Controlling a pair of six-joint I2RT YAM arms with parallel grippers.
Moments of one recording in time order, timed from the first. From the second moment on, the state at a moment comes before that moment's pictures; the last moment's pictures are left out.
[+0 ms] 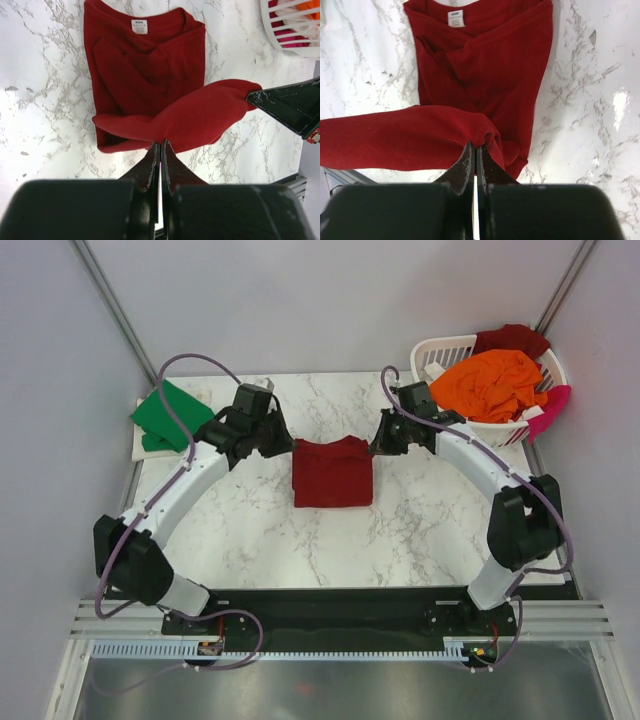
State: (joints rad) left arm -0.47 1.44 1.32 -0.61 0.04 -0.66; right arm 0.36 1.65 1.34 -0.53 -0.25 0.54
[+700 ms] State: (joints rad) left arm -0.29 2.29 1.90 -0.60 0.19 -0.53; right arm 0.26 2.33 1.89 -0.52 -0.28 0.52
